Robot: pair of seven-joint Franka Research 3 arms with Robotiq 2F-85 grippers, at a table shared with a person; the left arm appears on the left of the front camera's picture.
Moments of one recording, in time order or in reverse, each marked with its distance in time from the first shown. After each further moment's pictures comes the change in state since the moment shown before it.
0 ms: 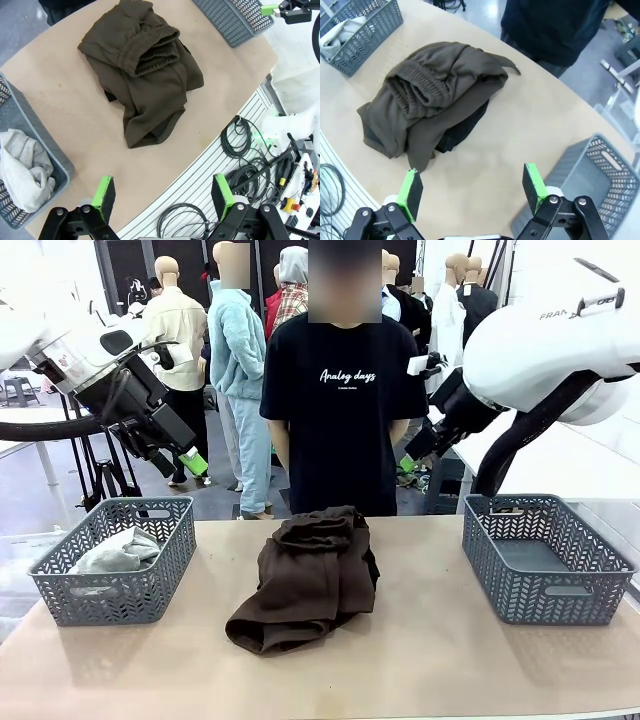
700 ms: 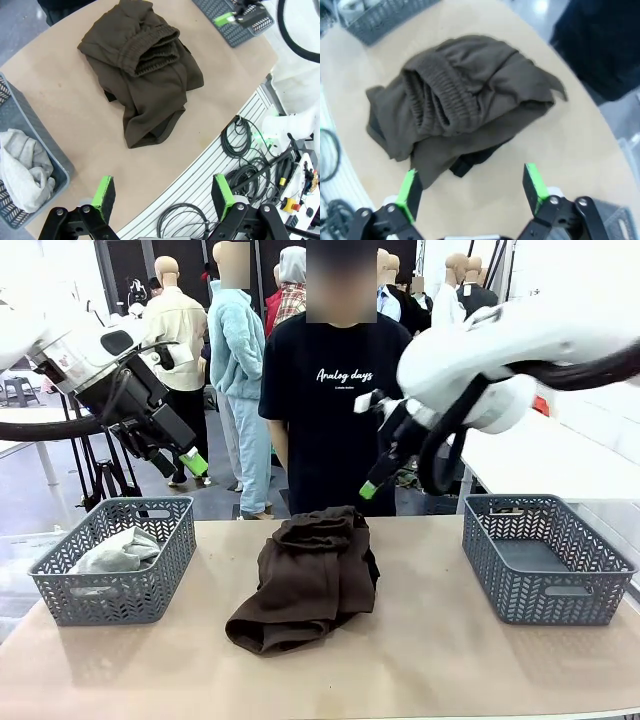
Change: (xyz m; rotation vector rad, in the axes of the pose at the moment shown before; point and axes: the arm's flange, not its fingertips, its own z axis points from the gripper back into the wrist) left arm 0.000 0.000 0.000 0.000 0.001 0.000; right arm 0.047 -0.004 -0.118 0.226 0.120 0.232
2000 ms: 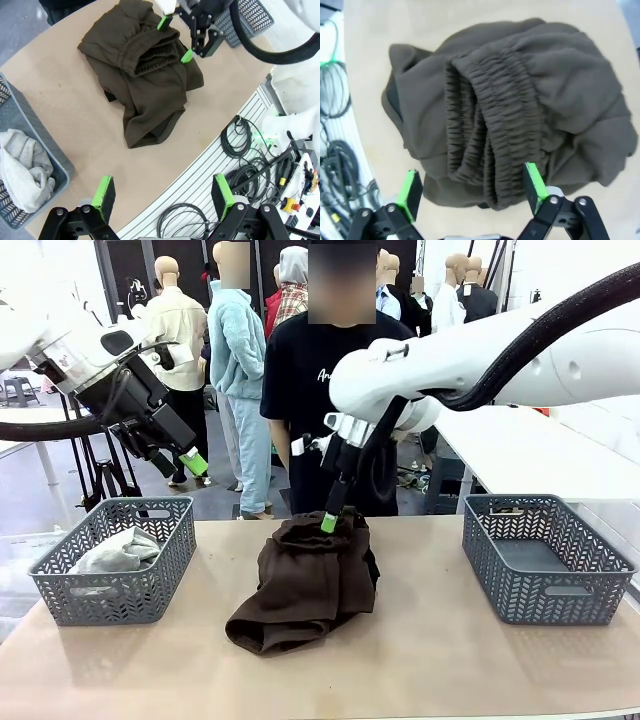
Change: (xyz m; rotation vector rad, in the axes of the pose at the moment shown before) left arm 0.000 0.000 0.000 0.000 0.000 0.000; right arm 0.064 0.026 -0.104 0.233 0.306 0.253
